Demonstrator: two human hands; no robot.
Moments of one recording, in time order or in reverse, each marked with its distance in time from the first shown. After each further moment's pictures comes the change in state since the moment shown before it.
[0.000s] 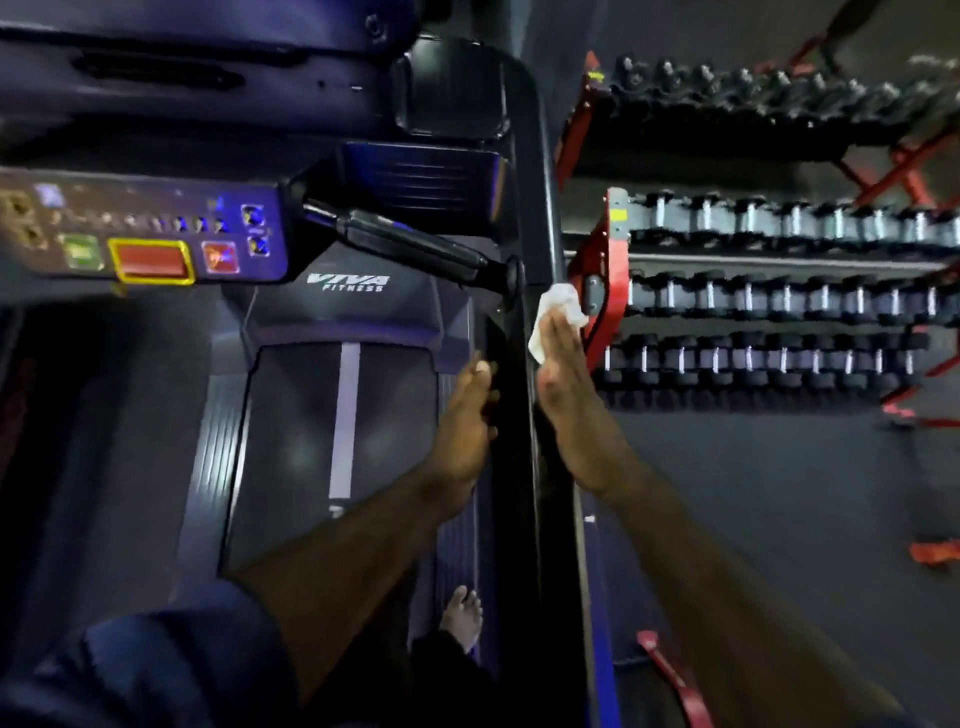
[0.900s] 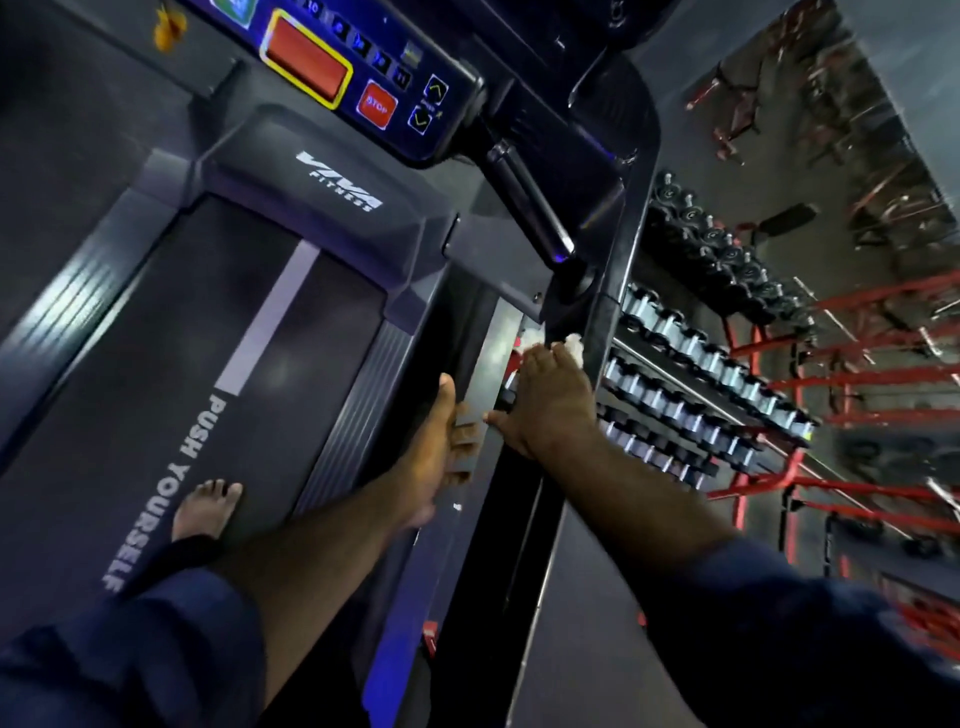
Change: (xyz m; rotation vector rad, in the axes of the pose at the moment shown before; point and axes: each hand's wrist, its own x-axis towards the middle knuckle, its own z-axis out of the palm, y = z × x) left_hand -0.048 -0.083 -0.049 -0.569 -0.114 -0.359; right_hand 0.026 -0.081 0.042 -1.690 -0.677 0.073
